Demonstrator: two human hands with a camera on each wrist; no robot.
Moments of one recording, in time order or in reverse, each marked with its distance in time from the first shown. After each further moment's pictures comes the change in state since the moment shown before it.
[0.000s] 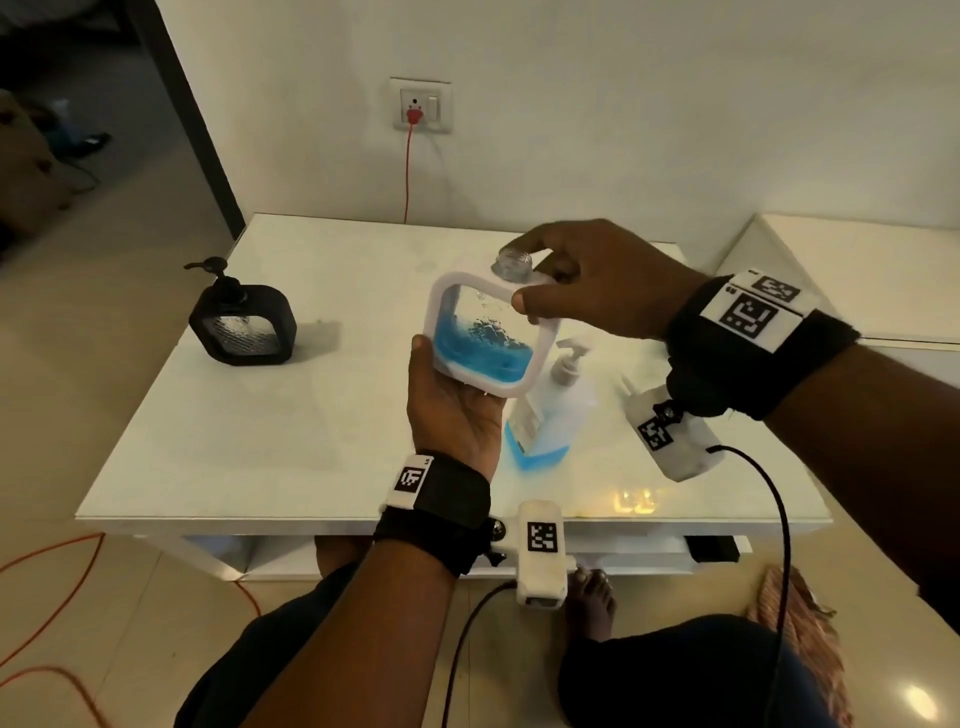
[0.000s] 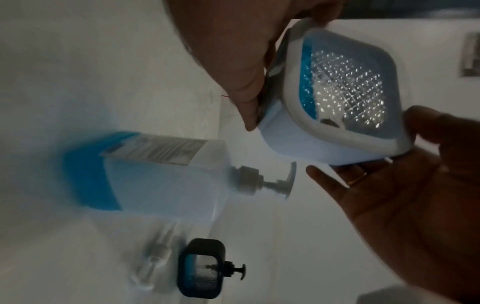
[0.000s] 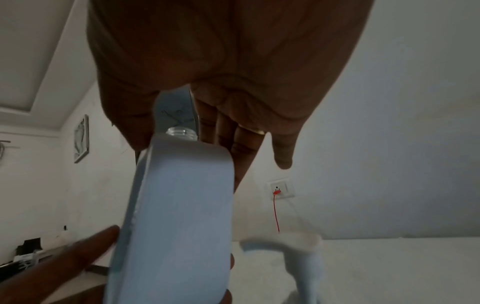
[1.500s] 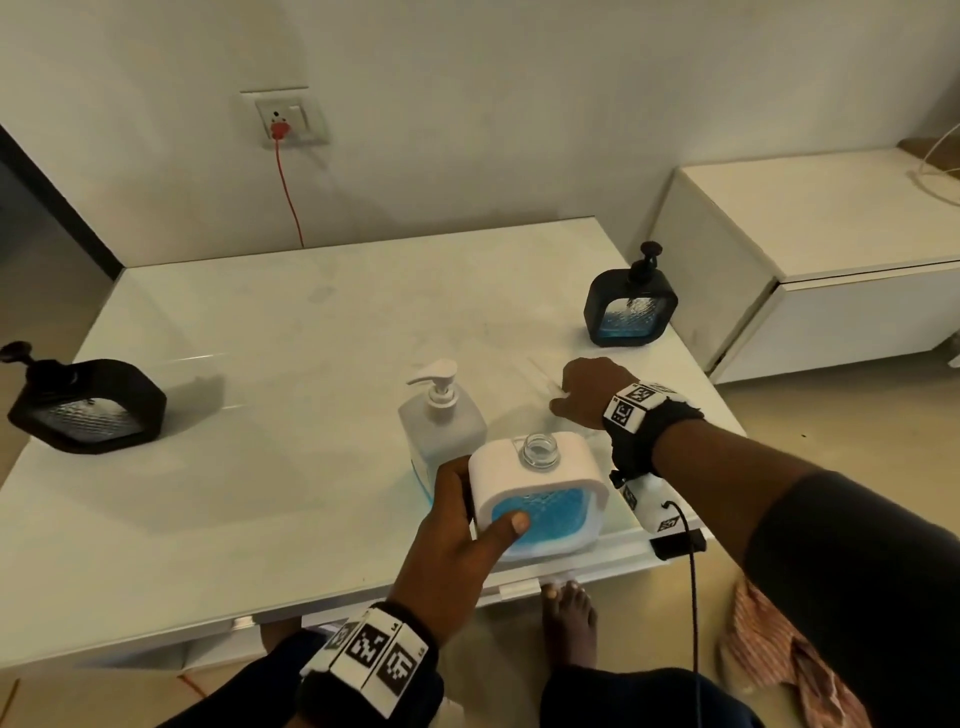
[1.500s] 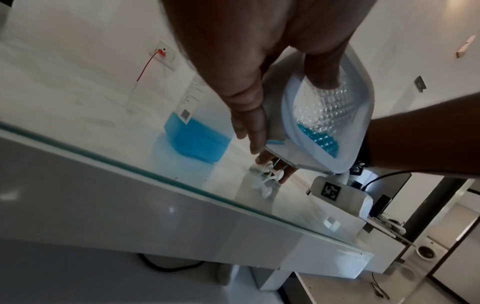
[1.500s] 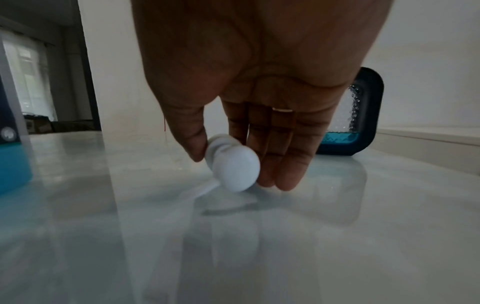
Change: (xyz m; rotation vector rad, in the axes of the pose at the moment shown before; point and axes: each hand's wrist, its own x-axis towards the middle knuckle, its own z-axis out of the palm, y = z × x) left_hand -0.035 -0.090 -0.035 1.258 -0.471 -0.071; right_hand -0.018 0.262 0.069 -0.371 -0.124 0.603
